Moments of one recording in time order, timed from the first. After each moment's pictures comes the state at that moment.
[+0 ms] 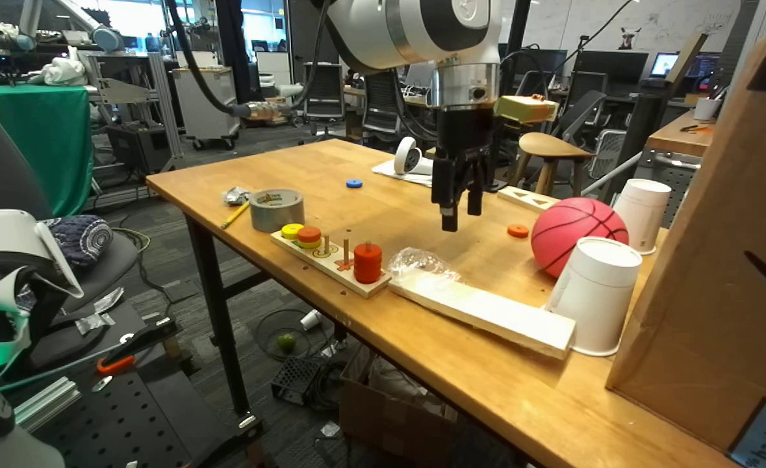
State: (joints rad) arm -0.12 0.25 -0.06 -2.04 -0.25 2.26 -1.72
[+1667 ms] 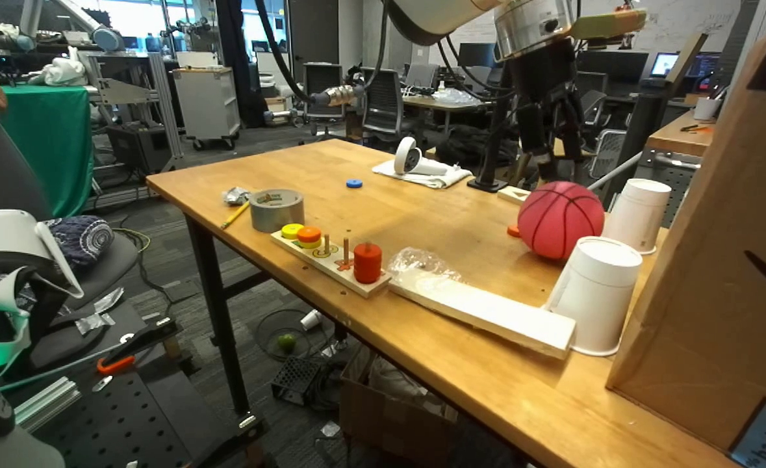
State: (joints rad) arm -0.13 0.34 -0.12 -1.75 -0.45 2.27 -1.51
